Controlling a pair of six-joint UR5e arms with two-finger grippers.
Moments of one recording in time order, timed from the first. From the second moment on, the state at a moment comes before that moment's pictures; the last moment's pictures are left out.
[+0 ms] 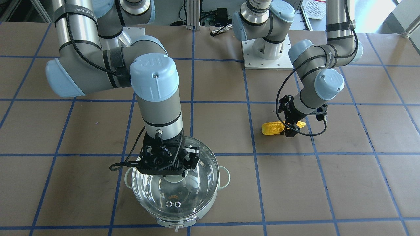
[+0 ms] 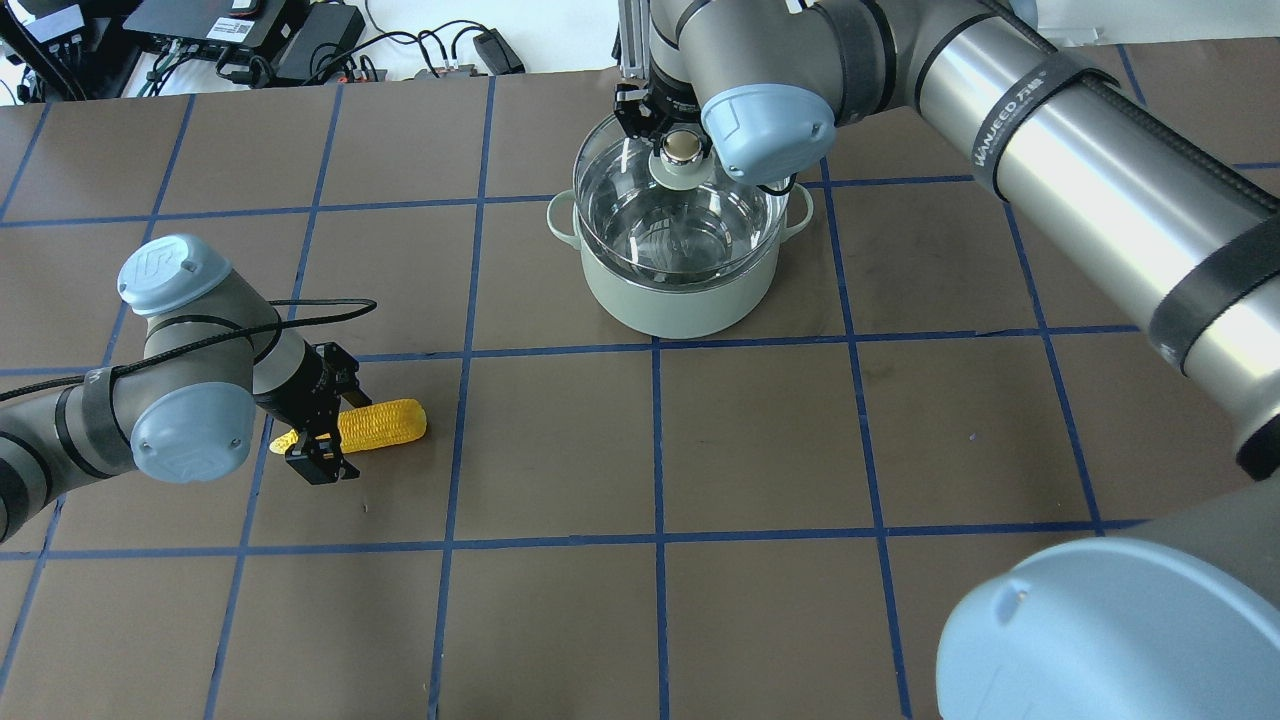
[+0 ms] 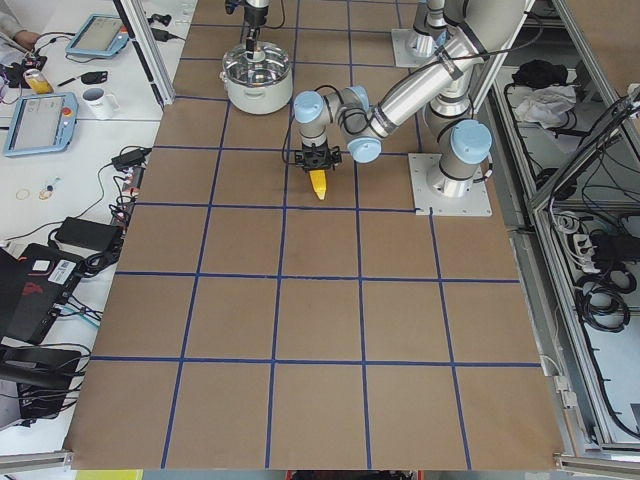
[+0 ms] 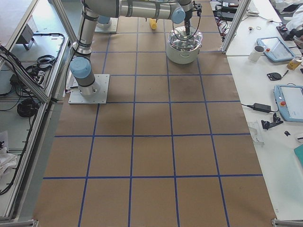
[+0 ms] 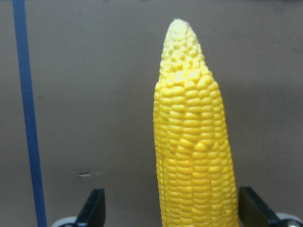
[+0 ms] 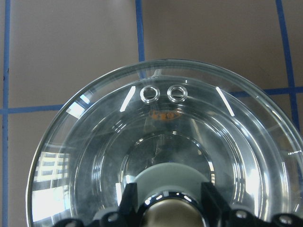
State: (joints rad) left arm -1.28 -1.75 -2.19 -0.93 1.52 -1.33; right arm 1.85 -1.09 1.32 -2.09 -1.60 0.34
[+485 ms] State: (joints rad) left arm -1.28 -1.75 -2.19 -0.91 1.51 -1.34; right arm 1.77 -1.32 1.36 -1.89 -1.57 0.20
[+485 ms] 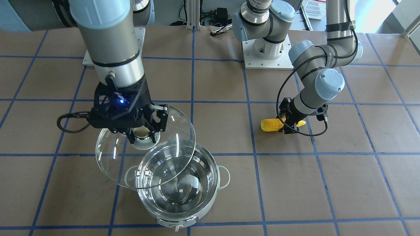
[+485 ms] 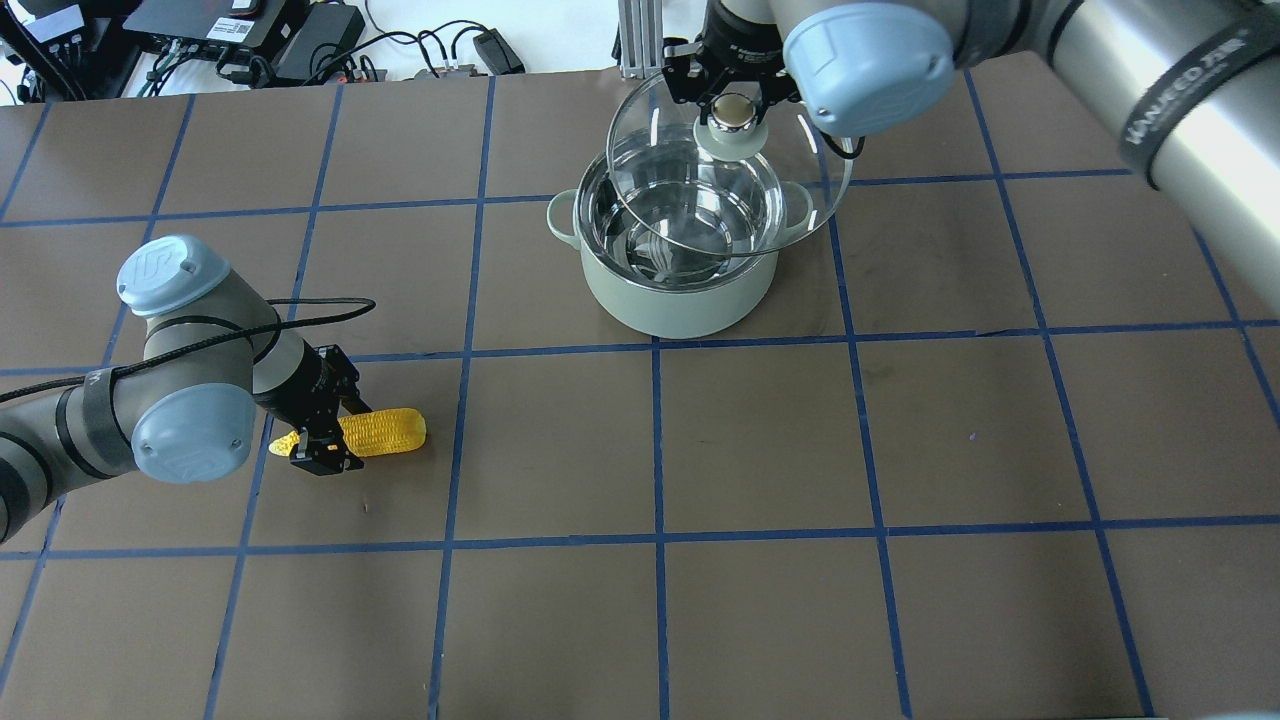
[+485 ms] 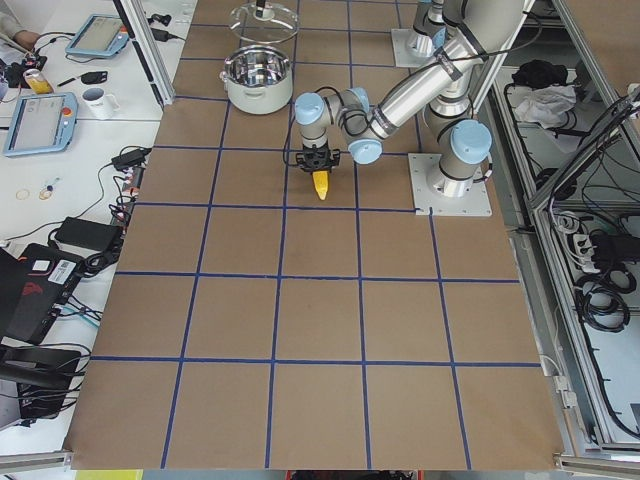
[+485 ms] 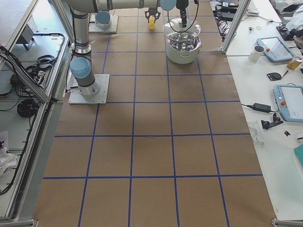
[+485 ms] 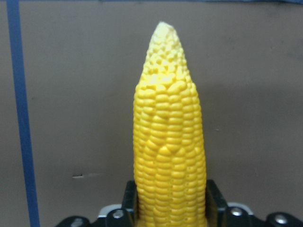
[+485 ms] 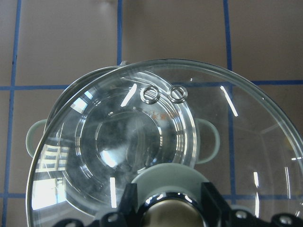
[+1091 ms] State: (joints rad) left arm -1.27 -1.74 -2.05 -1.04 1.52 -1.38; right arm 1.67 -1.58 1.51 -1.64 -1.56 0.14
